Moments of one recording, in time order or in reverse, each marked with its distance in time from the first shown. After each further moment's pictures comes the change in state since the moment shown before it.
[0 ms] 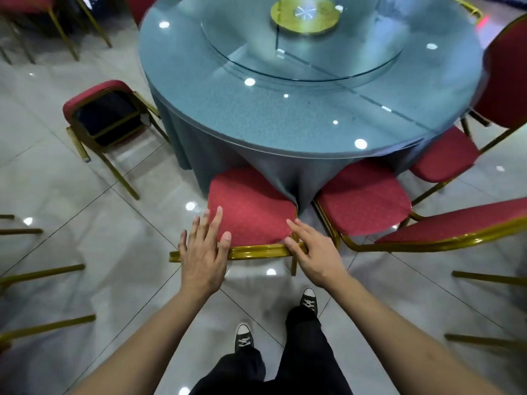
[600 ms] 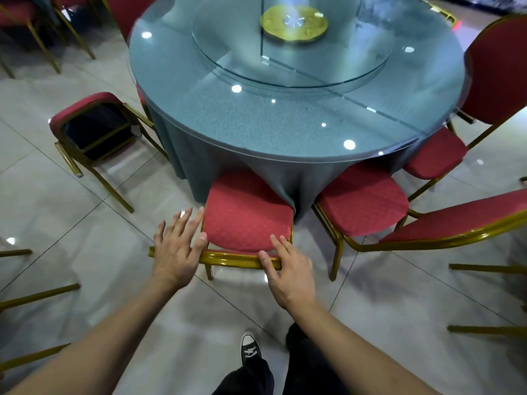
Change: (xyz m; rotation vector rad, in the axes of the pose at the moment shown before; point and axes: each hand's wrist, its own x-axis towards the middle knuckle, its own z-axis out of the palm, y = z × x) left_hand 0.054 -0.085 -0.047 0.129 -0.020 0.185; right_hand -0.004 -0.075 0.084 -0.081 0.145 0.181
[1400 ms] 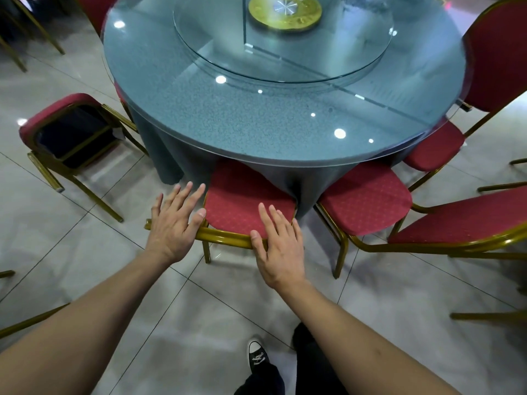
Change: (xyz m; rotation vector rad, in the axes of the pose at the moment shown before) left_hand 0.120 -0.045 -0.010 0.019 -0.031 0.156; right_hand 0.087 -0.059 0.018 -0.077 0.177 -0.074
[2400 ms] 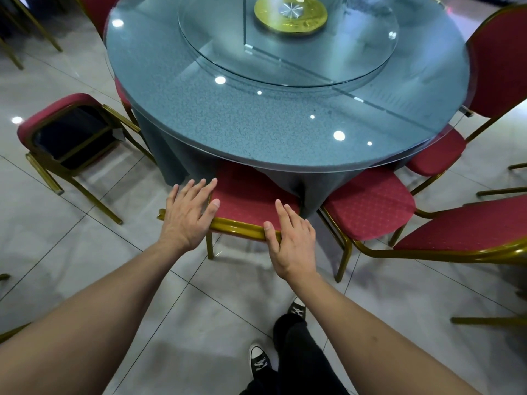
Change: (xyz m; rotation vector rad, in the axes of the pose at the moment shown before) left_hand 0.039 -0.004 -0.001 -0.033 -0.023 -0.011; right_hand 0.033 -0.004 0.000 0.017 -0.003 0.110
